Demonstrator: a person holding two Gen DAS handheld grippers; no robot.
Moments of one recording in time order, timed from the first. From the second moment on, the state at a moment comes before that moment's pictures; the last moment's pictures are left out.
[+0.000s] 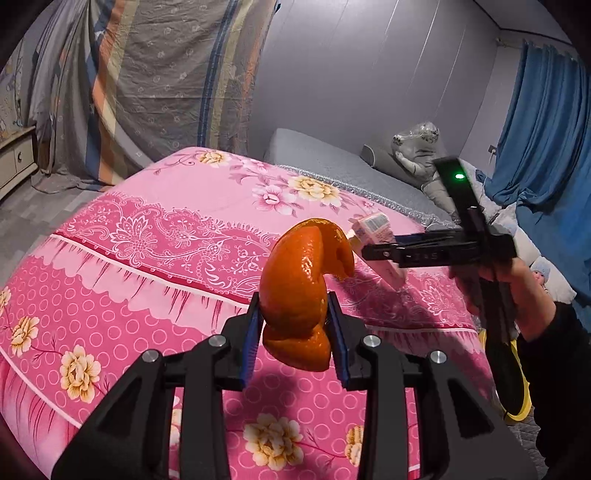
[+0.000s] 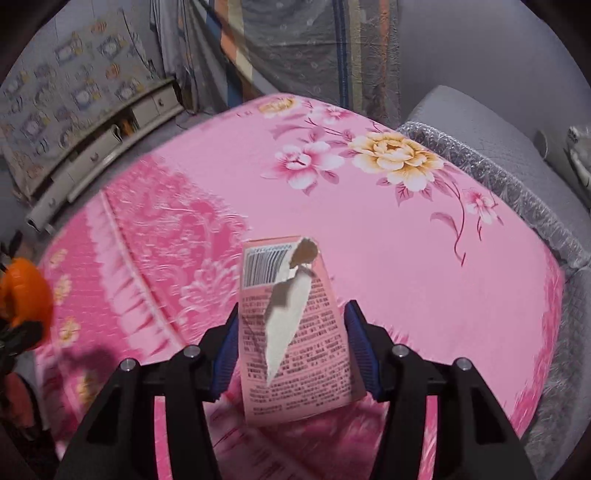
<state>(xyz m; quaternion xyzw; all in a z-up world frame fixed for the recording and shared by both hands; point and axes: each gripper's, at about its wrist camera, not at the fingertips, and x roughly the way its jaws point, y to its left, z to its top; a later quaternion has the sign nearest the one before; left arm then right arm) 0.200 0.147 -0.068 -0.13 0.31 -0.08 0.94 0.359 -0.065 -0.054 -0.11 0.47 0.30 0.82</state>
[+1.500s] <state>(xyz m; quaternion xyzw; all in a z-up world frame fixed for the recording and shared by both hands) 0.110 -0.148 0.021 0.05 0.20 -0.33 0.92 0.046 -0.417 0.006 0.20 0.27 0.04 0.94</state>
